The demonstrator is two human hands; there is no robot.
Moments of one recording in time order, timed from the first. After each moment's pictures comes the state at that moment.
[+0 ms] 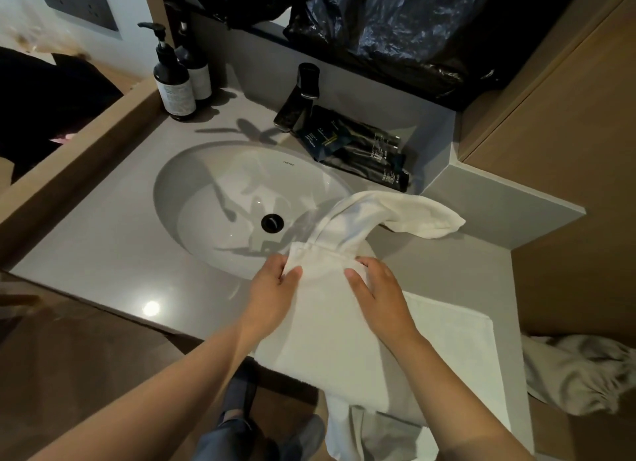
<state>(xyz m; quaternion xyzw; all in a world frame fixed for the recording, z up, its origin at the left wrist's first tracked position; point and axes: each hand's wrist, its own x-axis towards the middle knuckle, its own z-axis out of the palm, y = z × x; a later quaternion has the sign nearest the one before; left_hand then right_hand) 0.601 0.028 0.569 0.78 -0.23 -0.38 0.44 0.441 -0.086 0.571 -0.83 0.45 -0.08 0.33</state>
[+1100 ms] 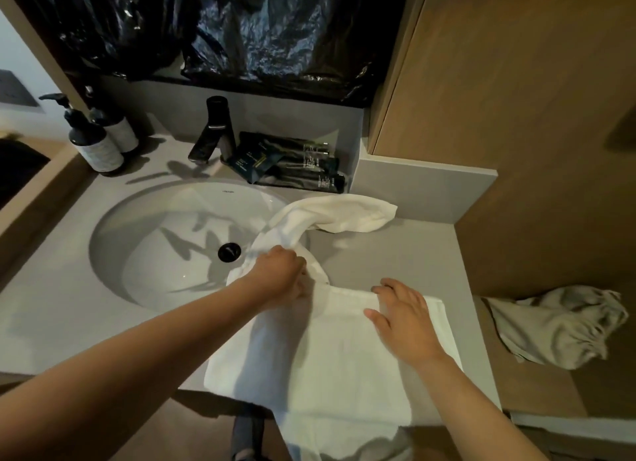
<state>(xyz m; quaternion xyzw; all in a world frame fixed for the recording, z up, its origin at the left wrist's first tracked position) 0.562 -0.076 0.612 0.73 -0.66 -0.18 -0.05 0.310 -0.128 0.542 -0.86 0.48 0.00 0.18</state>
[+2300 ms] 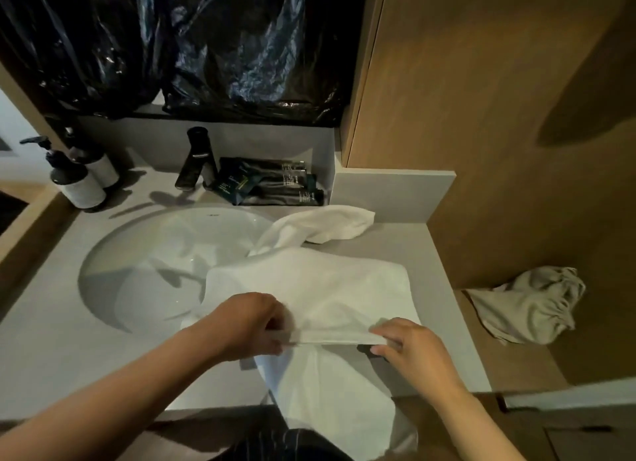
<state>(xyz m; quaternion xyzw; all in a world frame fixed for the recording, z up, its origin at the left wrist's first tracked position) 0.580 -0.004 0.655 0.64 -0.70 -0.30 -0.01 0.291 -0.057 0.604 -0.79 0.53 -0.04 0.30</state>
